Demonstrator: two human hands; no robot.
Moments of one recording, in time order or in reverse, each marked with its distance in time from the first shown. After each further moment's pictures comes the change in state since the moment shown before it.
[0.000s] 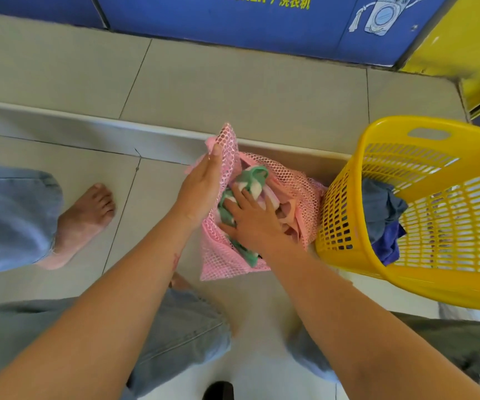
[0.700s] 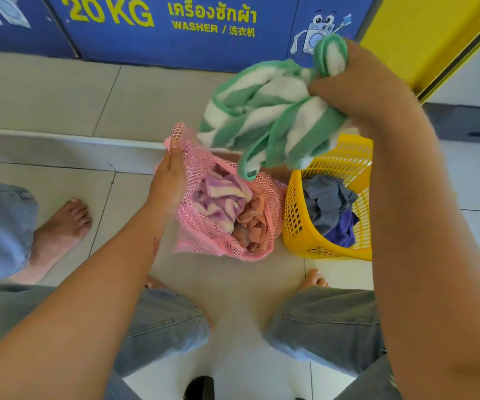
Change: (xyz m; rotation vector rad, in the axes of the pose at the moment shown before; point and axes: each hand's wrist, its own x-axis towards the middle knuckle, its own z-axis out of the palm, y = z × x) left_hand -0.020 0.030 0.014 -0.030 0.143 0.007; right_hand -0.126 0.065 -0.276 0.717 0.621 0.295
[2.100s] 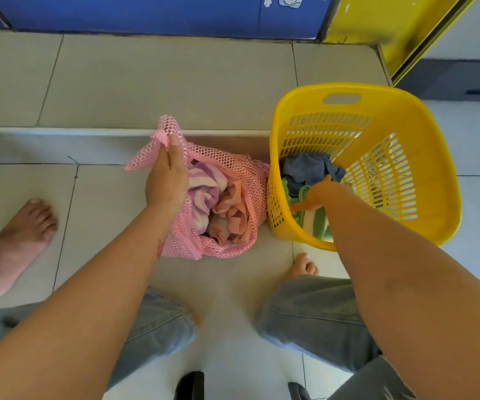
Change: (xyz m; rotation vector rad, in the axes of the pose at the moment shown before) left_hand 0.014 -0.004 0.068 0.245 0.075 -0.088; right_hand 0.002 0.235 0.074 -1.016 -0.811 0.557
